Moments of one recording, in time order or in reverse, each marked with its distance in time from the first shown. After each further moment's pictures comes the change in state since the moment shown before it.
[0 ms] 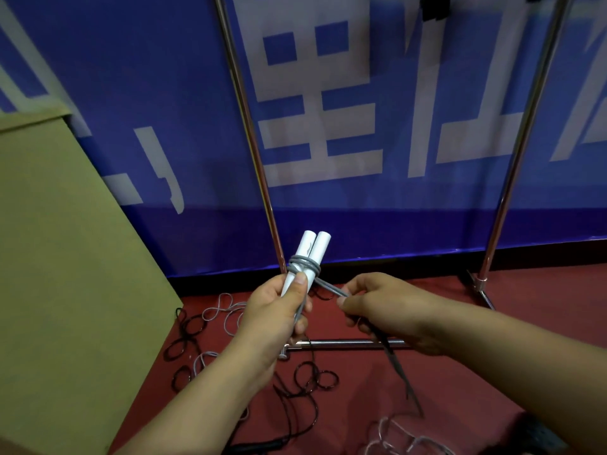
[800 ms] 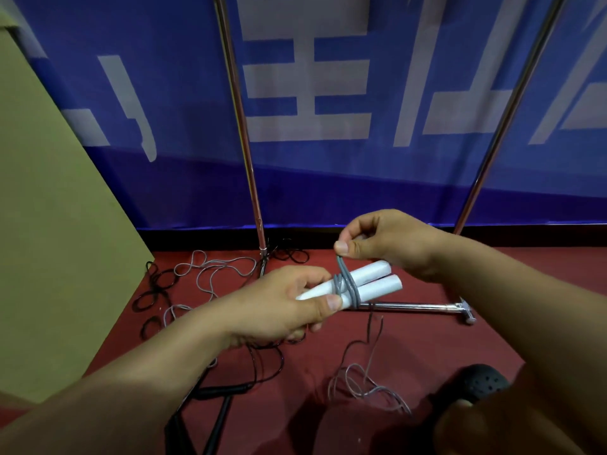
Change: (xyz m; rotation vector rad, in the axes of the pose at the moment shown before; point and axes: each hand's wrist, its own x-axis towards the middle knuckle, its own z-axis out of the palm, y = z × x) left_hand -0.027 0.003 0.014 0.339 -0.706 0.030; right_hand -0.003 0.003 -0.055 -0.139 -0.035 -0.163
